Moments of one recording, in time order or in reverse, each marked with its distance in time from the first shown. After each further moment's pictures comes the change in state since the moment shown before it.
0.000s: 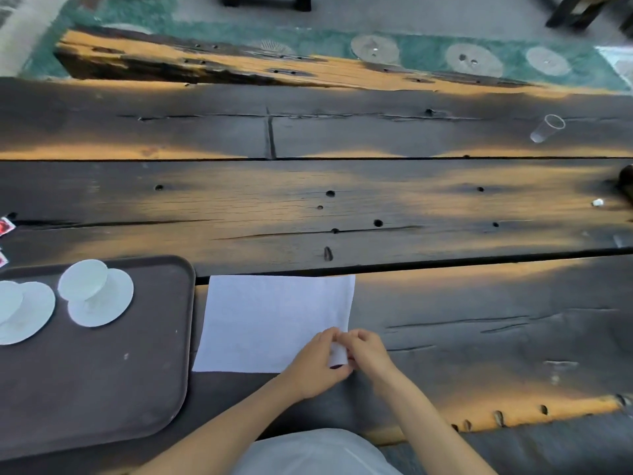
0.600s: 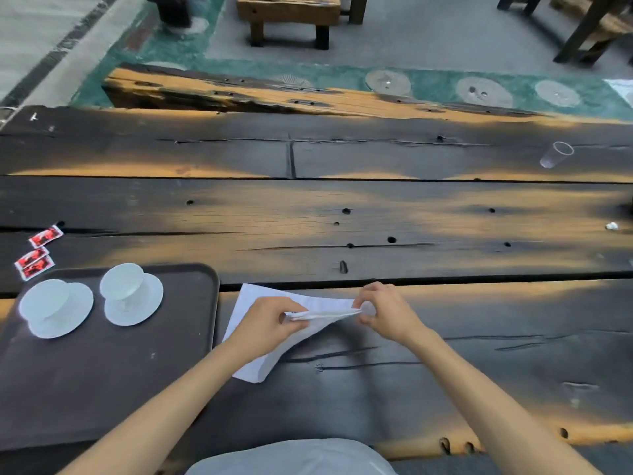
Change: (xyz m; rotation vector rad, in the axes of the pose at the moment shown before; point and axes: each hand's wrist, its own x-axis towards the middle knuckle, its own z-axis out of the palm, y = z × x) left_hand -0.057 0.015 -0.131 0.115 0.356 0.196; right_hand 0.010 -0.091 -0.027 -1.128 0.024 -0.635
